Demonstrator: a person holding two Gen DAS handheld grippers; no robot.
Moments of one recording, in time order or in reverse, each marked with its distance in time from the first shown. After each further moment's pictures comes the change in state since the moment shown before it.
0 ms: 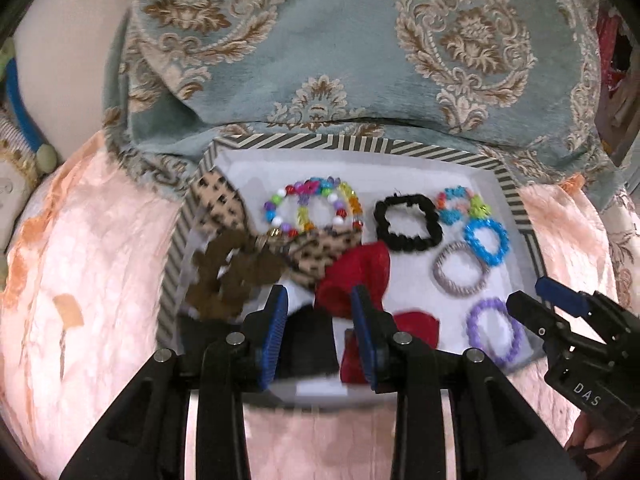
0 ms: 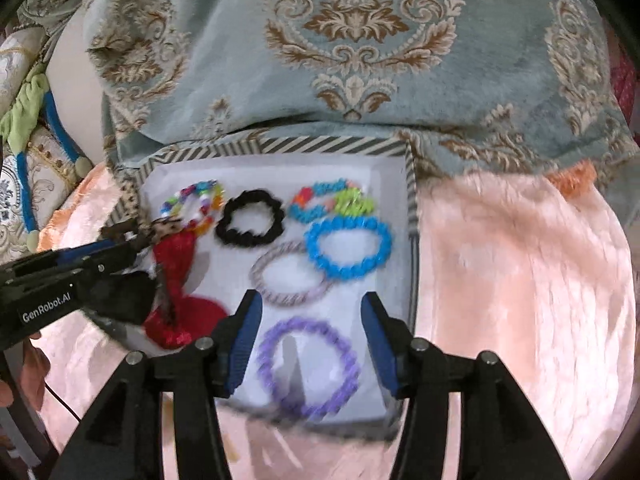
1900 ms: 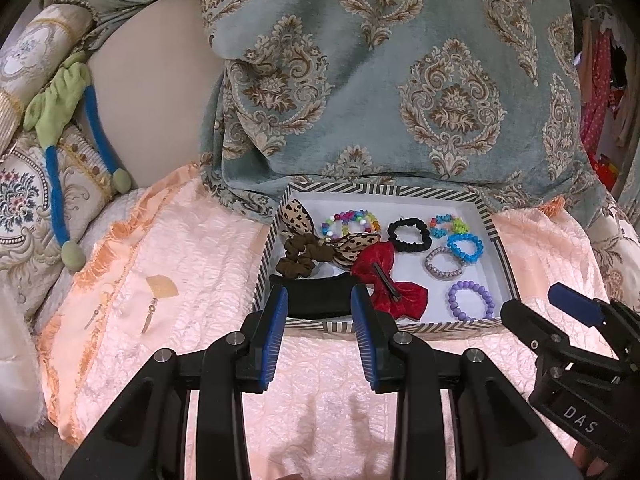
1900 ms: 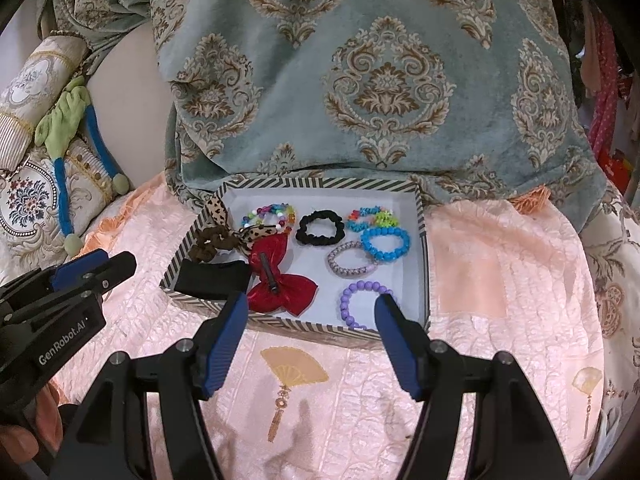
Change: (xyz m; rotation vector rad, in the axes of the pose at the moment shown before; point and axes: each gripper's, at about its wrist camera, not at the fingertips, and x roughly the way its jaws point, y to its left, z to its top) left arm -0.125 0.010 -0.048 -0.020 -0.212 0.126; right arm -0.114 0.068 -0.038 -0.045 -0.140 -0.014
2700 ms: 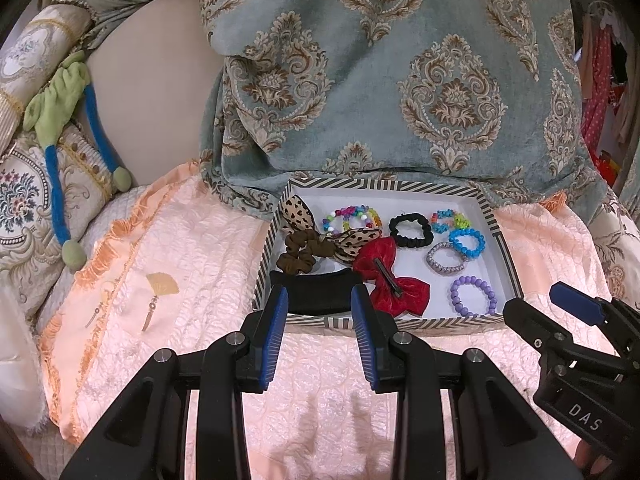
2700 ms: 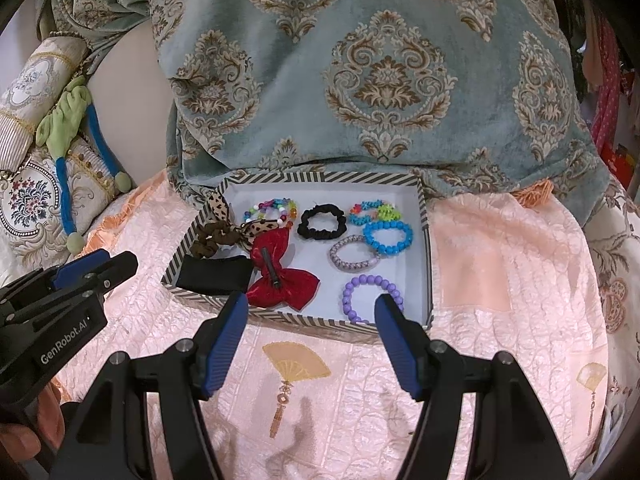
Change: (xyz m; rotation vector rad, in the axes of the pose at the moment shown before) left arm 0.001 -0.001 -0.003 0.010 0.009 0.006; right arm 0.003 -0.002 -0.003 0.011 0.011 0.011
